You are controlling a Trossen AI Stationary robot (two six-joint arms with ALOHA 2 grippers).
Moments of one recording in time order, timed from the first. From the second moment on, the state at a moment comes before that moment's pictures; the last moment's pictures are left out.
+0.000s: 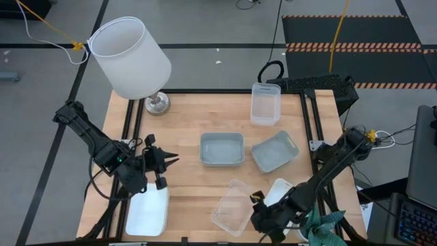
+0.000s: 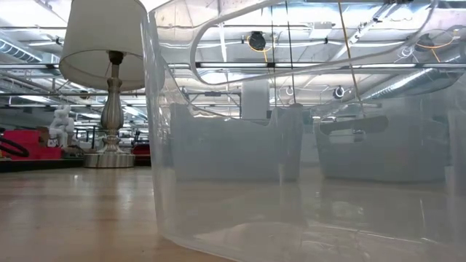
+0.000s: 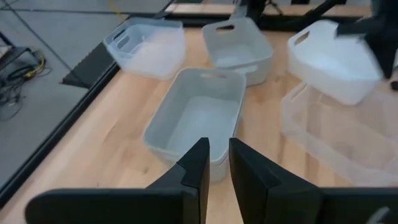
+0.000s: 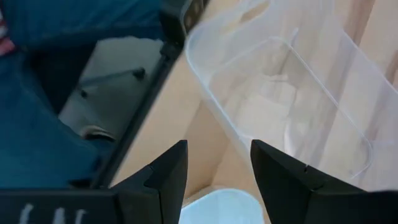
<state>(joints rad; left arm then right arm) -0.69 1.17 1.14 -0.84 -0.86 -0.62 0.75 1.70 1.26 -0.55 0.13 0.29</state>
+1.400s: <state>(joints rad) -0.67 1.17 1.14 -0.68 -0.86 -0.47 0.68 1.72 1.26 -0.46 0.00 -0.08</state>
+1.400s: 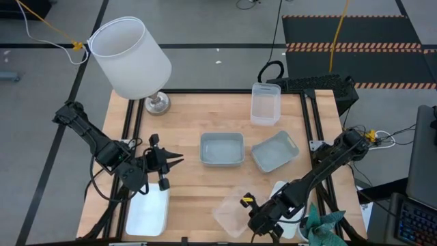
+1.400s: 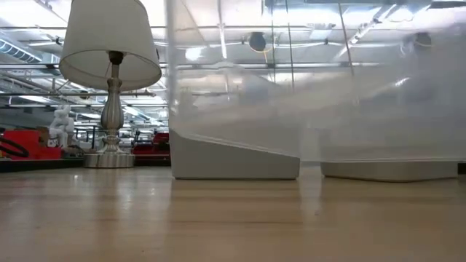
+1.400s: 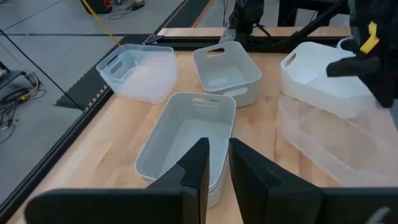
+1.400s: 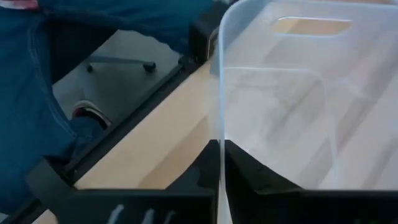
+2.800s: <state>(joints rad) -0.53 1.75 1.53 -0.43 -0.34 0.16 0.68 1.46 1.26 -0.78 0.33 -0.41</state>
